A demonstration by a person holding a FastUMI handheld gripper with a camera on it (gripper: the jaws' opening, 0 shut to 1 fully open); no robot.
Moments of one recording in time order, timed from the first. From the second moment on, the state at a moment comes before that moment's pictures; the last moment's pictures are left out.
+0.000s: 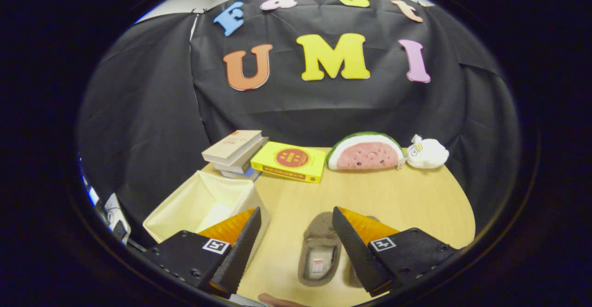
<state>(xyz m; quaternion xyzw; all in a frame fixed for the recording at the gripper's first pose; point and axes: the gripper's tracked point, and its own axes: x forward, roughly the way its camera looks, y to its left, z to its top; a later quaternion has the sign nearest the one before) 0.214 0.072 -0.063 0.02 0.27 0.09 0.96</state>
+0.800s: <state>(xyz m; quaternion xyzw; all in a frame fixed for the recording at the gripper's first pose) 0.200 0.031 -0.223 0.01 0.49 0.05 0.87</state>
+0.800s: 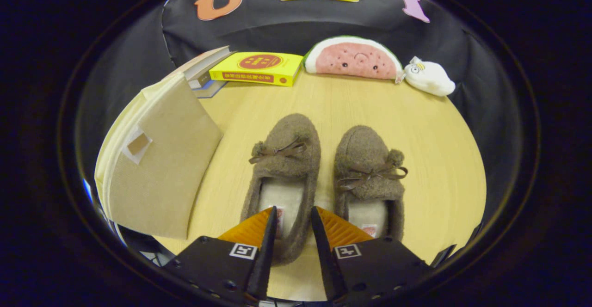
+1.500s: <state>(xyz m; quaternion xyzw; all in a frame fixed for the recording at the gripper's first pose) 0.192 0.024 -0.186 0.15 0.49 0.04 0.86</state>
